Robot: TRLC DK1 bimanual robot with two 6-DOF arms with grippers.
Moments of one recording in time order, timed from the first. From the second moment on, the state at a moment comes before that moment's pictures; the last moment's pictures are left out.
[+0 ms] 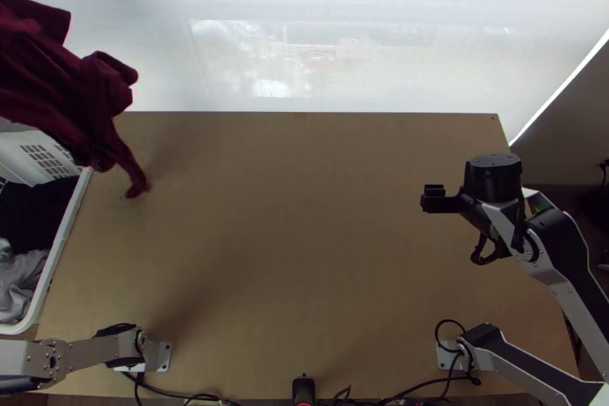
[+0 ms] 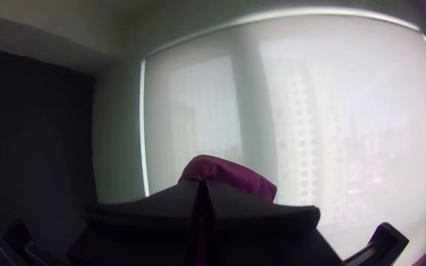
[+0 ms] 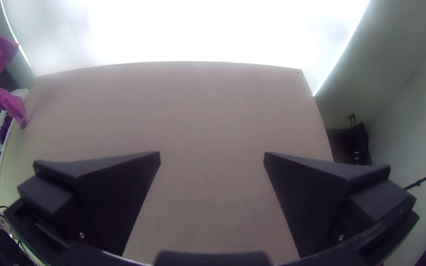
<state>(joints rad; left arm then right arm) 0.21 1.35 2.15 -0.41 -0.25 0.15 0.42 1.06 1.19 -0.92 0.31 0.28</state>
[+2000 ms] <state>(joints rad) -0.94 1.54 1.54 -0.14 -0.33 0.26 0.32 1.10 1.15 -0.92 0.29 0.28</state>
